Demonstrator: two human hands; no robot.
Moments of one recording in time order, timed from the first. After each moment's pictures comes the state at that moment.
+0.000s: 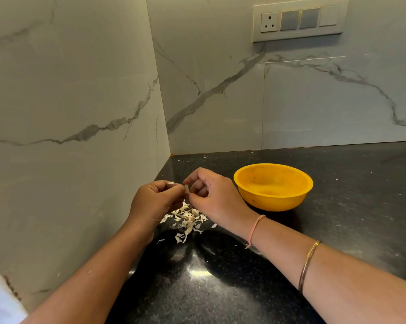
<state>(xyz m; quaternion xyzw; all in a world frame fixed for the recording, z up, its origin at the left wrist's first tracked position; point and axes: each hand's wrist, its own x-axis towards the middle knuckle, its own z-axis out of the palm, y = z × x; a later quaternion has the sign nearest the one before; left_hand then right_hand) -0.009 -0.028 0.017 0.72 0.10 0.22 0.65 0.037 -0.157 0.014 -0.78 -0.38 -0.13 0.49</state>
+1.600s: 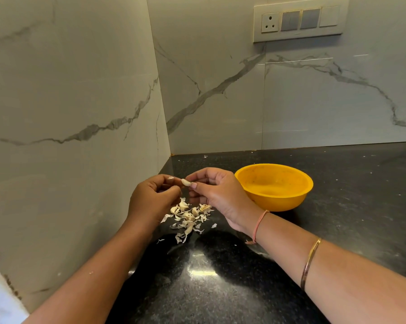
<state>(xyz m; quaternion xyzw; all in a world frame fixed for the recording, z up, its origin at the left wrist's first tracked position) -0.013 -0.026 0.020 0.77 0.08 0.28 0.57 0.039 -0.159 0.017 -0.63 -0.28 0.08 0.72</state>
